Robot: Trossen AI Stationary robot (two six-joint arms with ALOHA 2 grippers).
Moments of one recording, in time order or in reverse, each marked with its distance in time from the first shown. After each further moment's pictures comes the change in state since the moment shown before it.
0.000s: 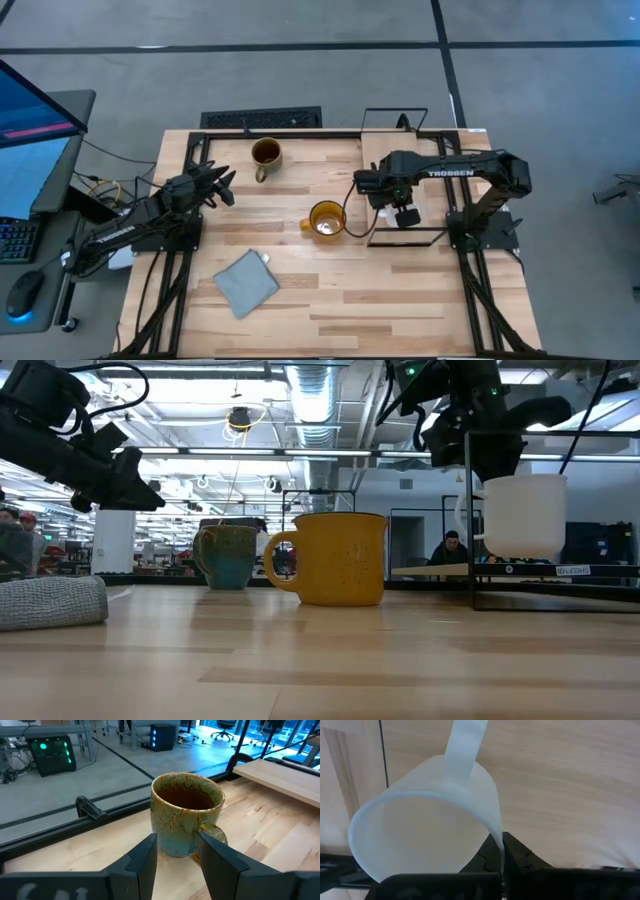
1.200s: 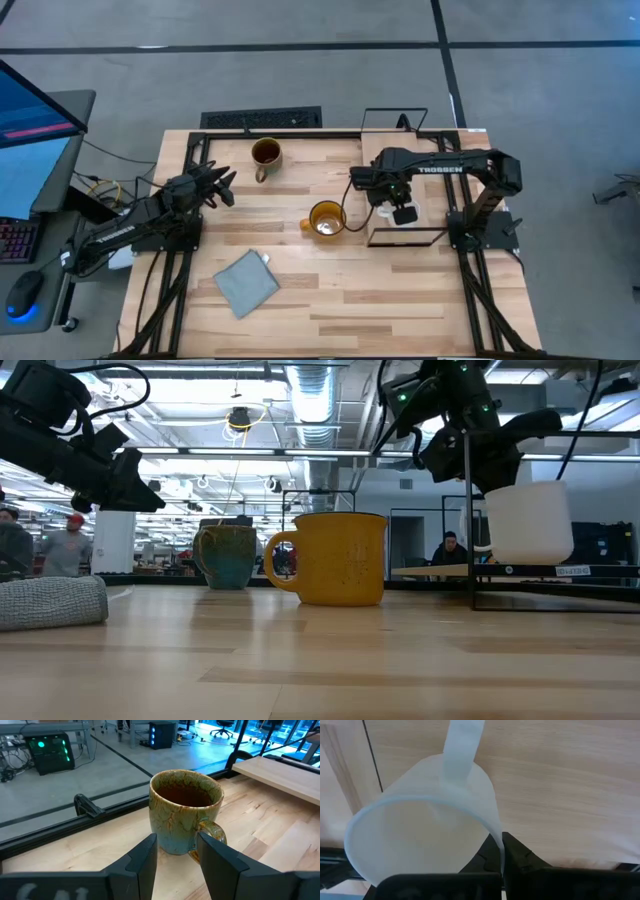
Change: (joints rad) left arm 0.000 0.007 -0.001 -0.004 0.007 -0.001; right arm -0.057 0.070 0.000 -0.013 -0.019 0.002
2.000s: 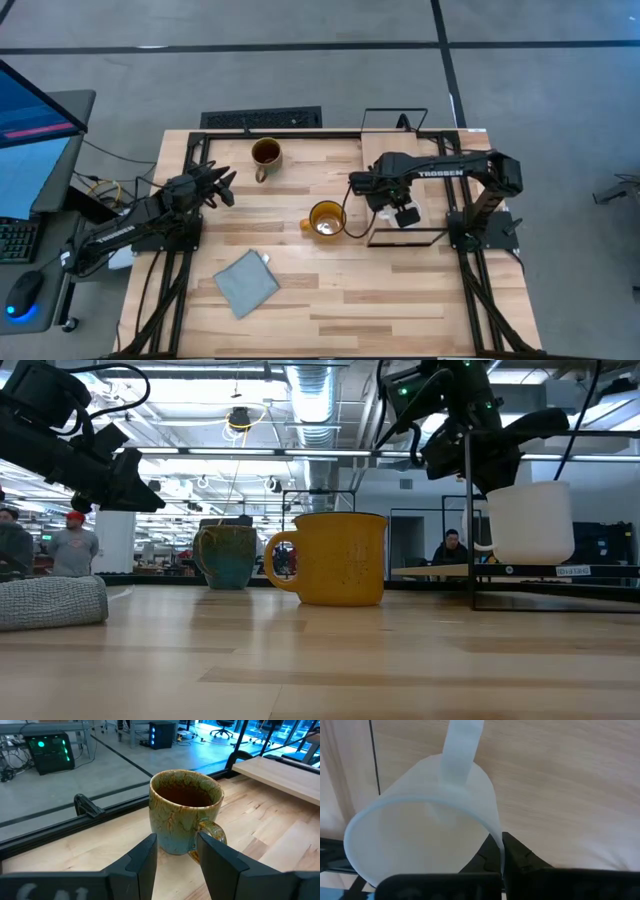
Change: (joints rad) left arm 0.000 0.000 0.000 0.000 0.000 -0.001; right arm 0.052 0.000 0.000 0.011 0.033 -0.077
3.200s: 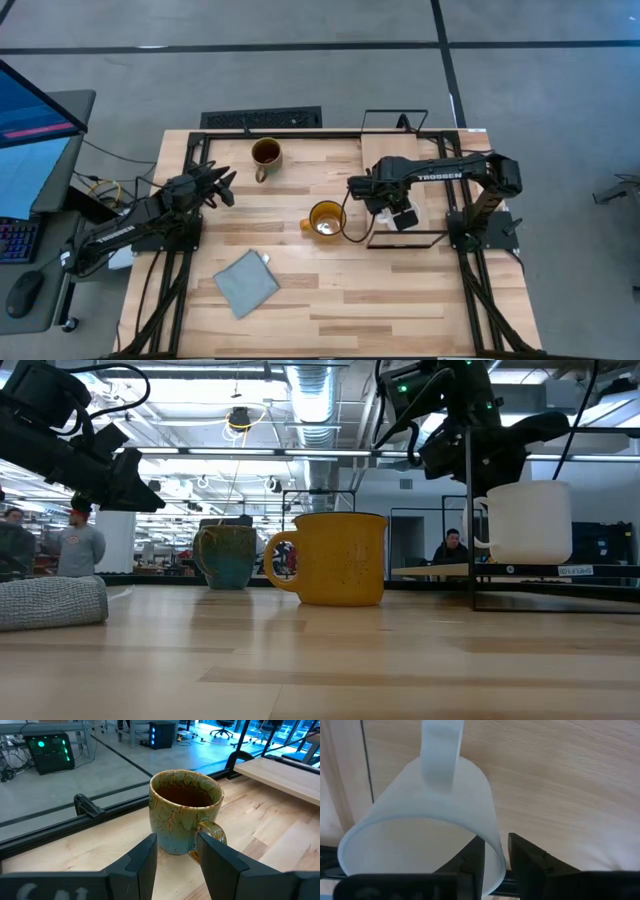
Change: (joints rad) left arm 0.000 0.000 0.000 0.000 0.000 -0.001; right arm 0.028 0.002 -0.002 0.010 0.002 0.027
